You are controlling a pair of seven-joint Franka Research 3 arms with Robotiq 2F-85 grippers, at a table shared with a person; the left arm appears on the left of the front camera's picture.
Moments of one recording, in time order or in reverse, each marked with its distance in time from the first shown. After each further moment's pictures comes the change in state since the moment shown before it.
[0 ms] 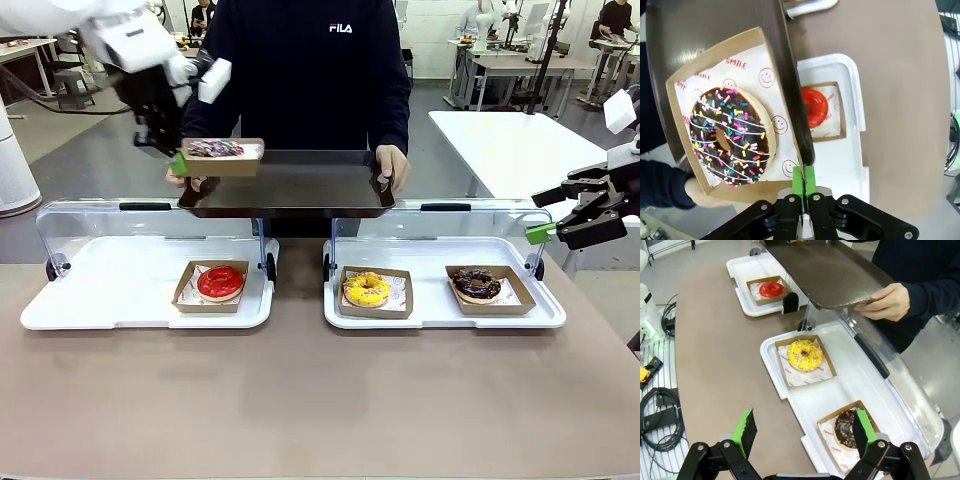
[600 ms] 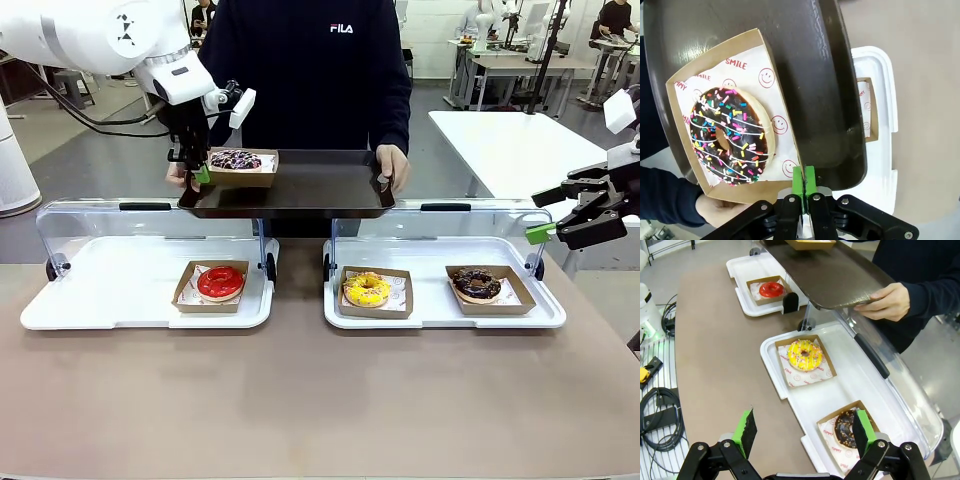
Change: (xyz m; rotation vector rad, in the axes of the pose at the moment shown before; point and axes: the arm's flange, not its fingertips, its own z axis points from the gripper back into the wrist) left arm -0.007 0.045 -0.051 0.019 0.023 -0.014; right arm 0.000 0.000 0.000 0.000 0.000 0.000
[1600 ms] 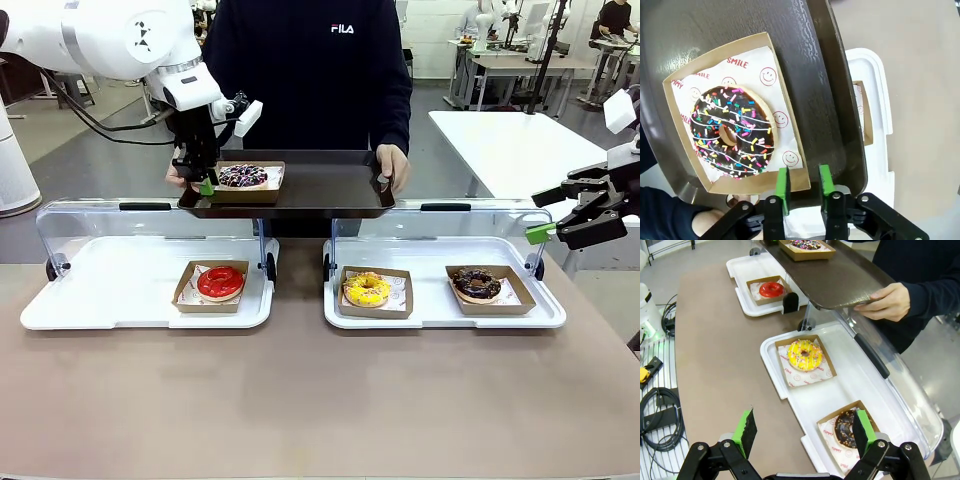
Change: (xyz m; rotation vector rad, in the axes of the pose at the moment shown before) left arm 0.007 0.009 -0.016 -0.078 -0.012 -0.046; right arm 0.000 0.000 0.000 0.000 0.000 0.000
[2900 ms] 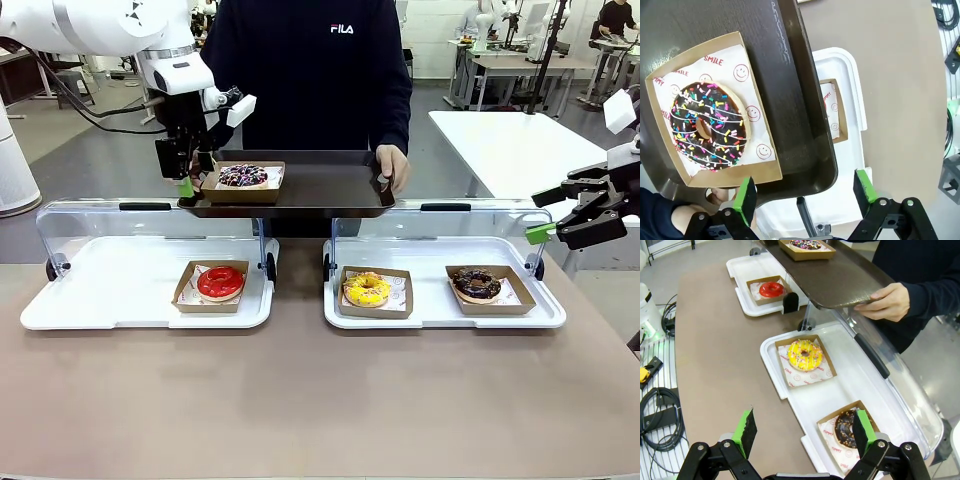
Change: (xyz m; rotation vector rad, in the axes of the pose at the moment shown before) left arm -0.005 -0.006 0.012 -0.106 -0.004 0.020; right arm 0.000 0.000 0.000 0.000 0.000 0.000
